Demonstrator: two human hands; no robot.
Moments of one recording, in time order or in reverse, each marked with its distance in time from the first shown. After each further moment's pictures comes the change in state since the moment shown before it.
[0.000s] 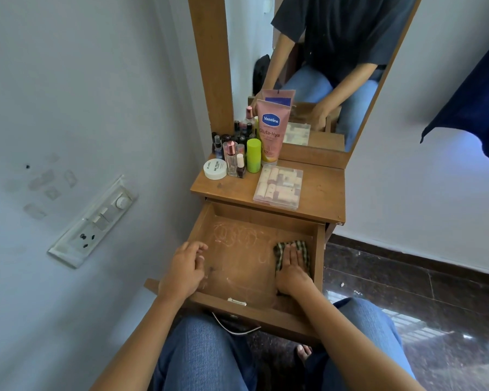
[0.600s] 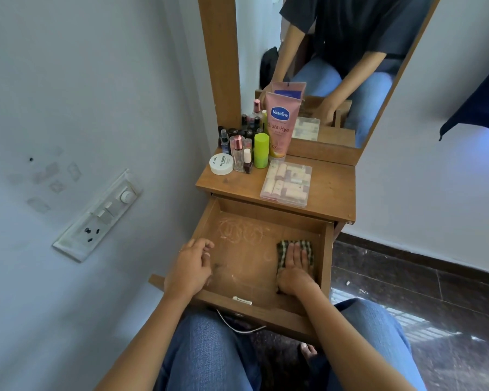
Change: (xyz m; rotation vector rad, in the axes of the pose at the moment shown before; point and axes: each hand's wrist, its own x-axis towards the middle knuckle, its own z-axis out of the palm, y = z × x) left_hand 0.000 0.004 0.003 0.024 0.016 -0.045; right_hand 0.002 -0.003 0.003 0.043 -0.020 -0.019
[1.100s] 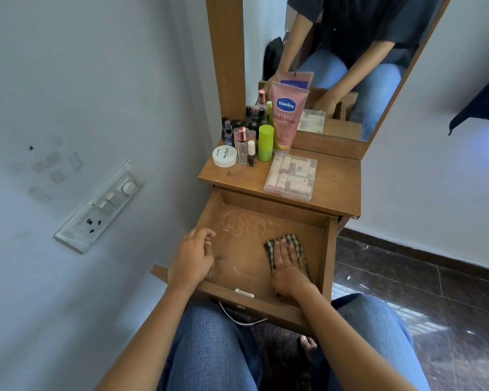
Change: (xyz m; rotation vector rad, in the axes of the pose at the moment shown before) left_hand 0.004 0.002 0.001 -0.006 0.057 -0.004; right_hand -0.005 -0.008 0.015 -0.095 -0.013 -0.165
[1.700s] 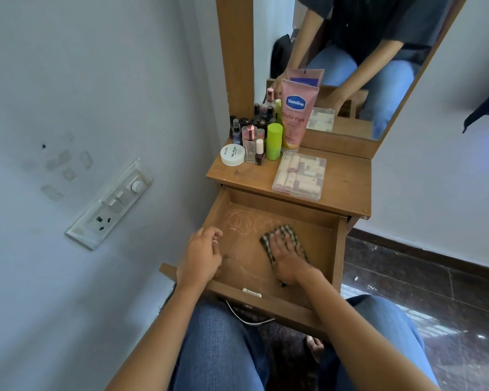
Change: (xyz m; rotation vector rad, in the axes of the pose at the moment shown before) left_hand -0.002 0.001 0.000 0.005 0.007 -0.016; right_hand 0.020 -0.010 -0.014 -0.146 -0.014 -0.141
